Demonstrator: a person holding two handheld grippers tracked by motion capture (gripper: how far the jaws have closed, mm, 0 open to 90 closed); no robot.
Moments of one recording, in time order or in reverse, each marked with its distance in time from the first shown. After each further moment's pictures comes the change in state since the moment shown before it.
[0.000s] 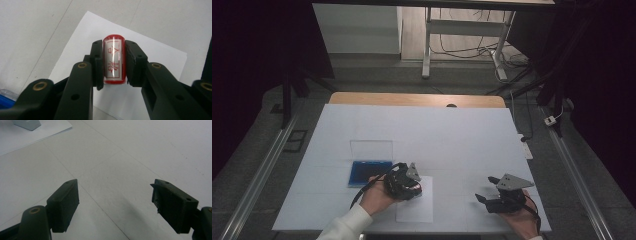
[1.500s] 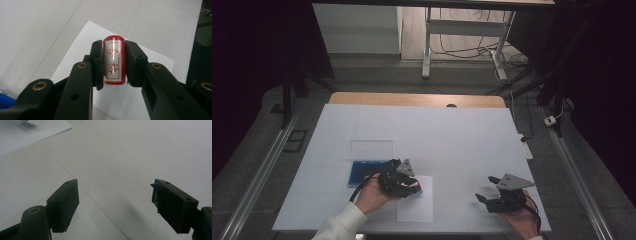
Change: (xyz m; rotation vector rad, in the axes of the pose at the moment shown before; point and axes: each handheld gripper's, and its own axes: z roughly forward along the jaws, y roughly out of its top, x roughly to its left) left arm 0.008 -0.007 -0.012 -0.089 -0.052 -0.034; right arm -0.001 0.000 0.000 -0.009 -0.001 0.003
